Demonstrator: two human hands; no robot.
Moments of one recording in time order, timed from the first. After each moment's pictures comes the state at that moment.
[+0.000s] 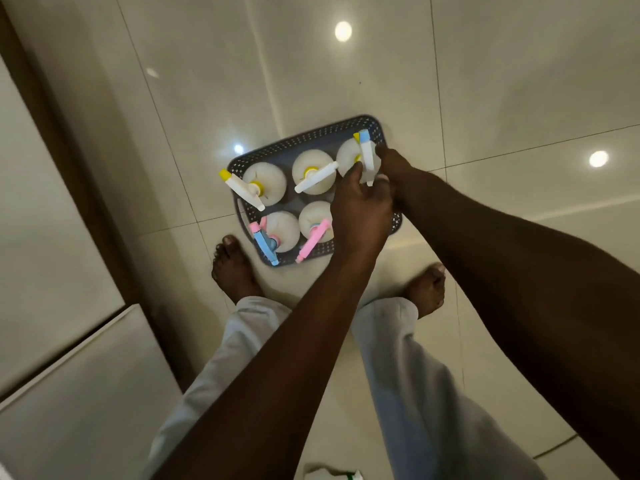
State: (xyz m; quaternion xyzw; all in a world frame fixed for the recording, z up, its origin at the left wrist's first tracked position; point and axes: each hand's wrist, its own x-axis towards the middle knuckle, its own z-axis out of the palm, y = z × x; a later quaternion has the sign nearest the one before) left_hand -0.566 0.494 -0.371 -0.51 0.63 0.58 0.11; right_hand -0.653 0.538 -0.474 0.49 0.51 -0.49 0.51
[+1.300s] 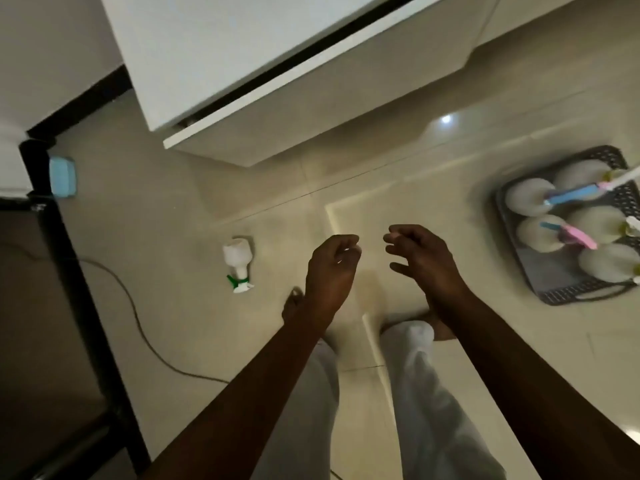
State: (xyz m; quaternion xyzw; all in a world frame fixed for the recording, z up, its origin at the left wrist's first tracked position) left_hand -0.102 0.658 -0.238 -0.82 0.20 0.47 -0.24; right_hand -0.255 0.586 -0.255 -0.29 0.62 -0.10 0.72
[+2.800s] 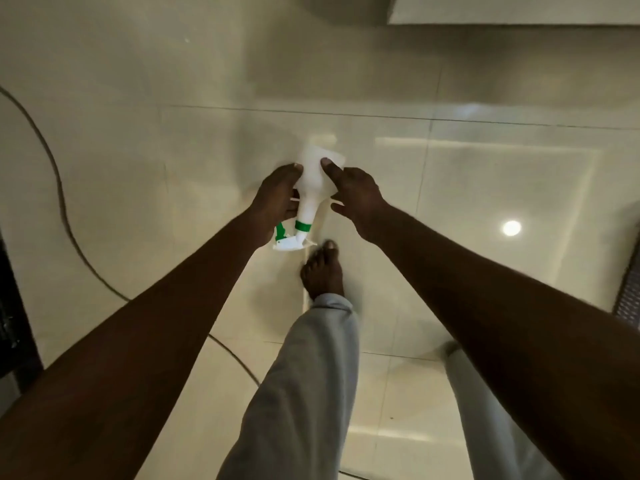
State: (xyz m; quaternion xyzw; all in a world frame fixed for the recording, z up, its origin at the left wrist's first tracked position) left_hand 0.229 0.844 -0.459 -0.74 -0.11 0.58 -0.33; right_hand 0.110 0.739 -0.479 -0.34 0.60 0.11 0.72
